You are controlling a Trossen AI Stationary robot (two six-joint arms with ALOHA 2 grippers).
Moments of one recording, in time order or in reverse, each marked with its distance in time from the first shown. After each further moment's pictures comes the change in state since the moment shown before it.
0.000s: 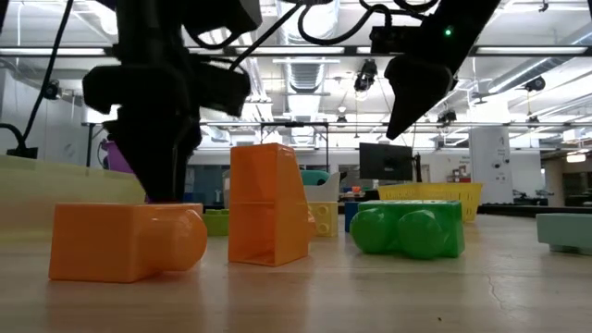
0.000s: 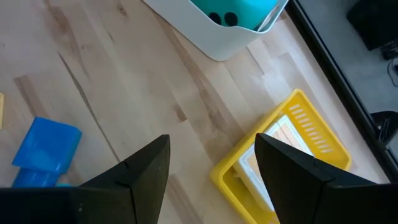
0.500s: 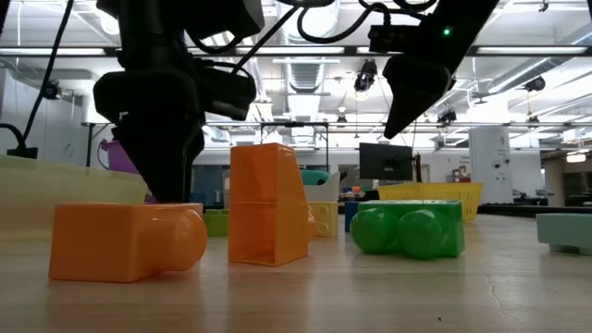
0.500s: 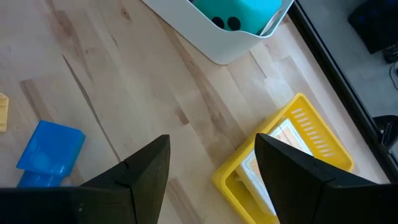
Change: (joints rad) left arm 0.002 0.011 -0.013 0.061 -0.002 -0.020; right arm 0.000 0.000 0.000 0.017 0.000 -0.012
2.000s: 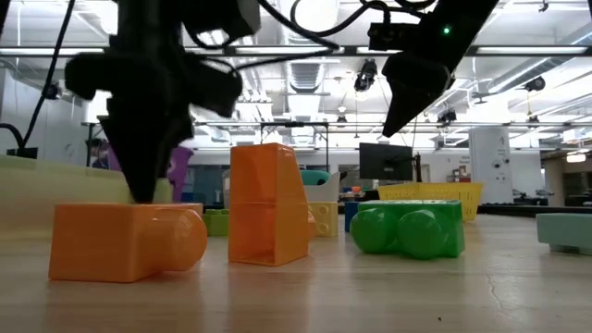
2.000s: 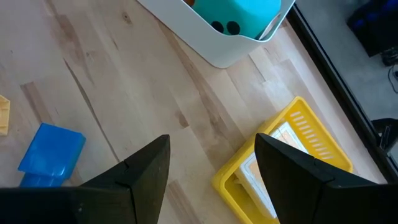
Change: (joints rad) left arm 0.015 -0.019 0.051 -0.188 0.071 0.053; right arm 0.000 0.000 0.000 0.007 0.008 -0.008
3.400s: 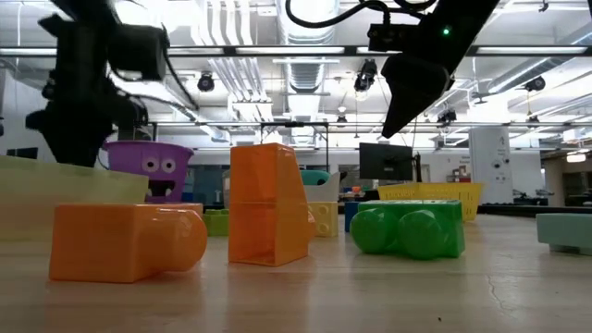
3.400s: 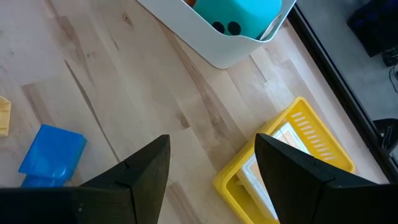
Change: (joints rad) left arm 0.491 -0.675 -0.514 -0.203 -0.016 -0.322; right arm 0.000 0.000 -0.006 0.011 0.000 0.000
